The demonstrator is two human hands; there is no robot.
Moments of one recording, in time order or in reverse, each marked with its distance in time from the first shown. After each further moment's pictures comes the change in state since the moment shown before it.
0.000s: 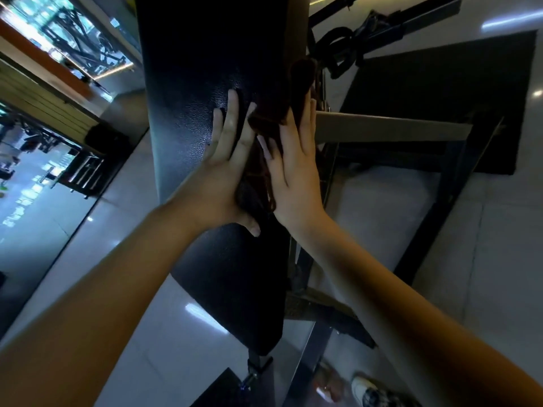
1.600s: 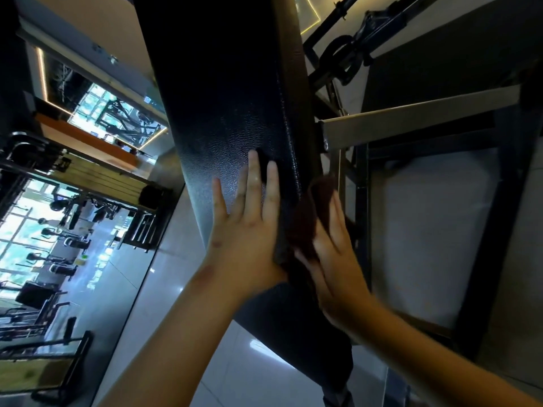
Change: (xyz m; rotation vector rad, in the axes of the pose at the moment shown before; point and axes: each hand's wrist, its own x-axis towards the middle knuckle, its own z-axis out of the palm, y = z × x) left_hand -0.035 0.009 0.010 0.631 0.011 -0.003; right_hand -0.099 0.021 0.021 0.019 -0.041 0.016
